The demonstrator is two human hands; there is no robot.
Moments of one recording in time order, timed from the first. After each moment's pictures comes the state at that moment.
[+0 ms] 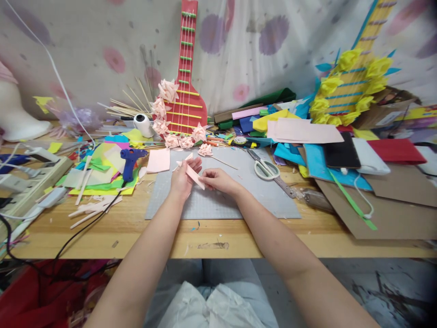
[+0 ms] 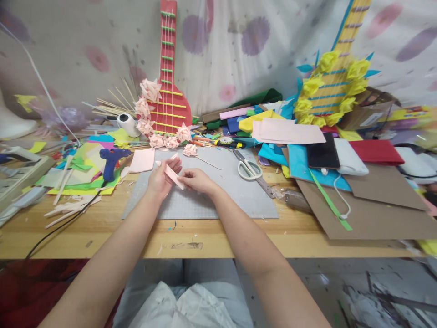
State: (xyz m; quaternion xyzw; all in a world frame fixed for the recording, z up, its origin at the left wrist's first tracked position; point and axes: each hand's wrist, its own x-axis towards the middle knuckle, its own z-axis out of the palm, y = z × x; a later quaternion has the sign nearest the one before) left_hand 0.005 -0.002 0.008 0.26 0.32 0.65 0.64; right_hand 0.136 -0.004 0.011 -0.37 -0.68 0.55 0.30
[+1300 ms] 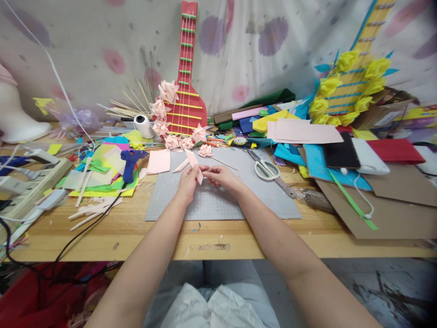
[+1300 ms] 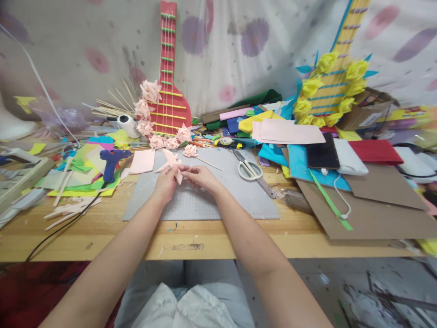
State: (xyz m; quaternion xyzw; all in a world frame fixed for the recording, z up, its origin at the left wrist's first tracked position) left_hand 0.014 -0.005 -0.003 0.39 0.38 0.58 0.60; right_hand 0.143 0.003 0.010 -0.46 -0.60 0.56 0.34
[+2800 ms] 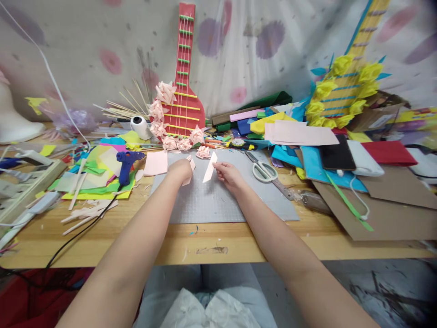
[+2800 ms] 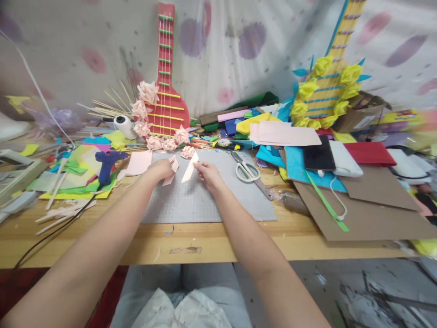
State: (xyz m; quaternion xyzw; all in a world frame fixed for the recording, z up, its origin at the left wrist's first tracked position) left_hand 0.000 0.047 0.046 0.63 0.75 -0.04 0.18; right_hand 0.155 0.021 -0.001 -0.45 -0.39 0.63 0.51
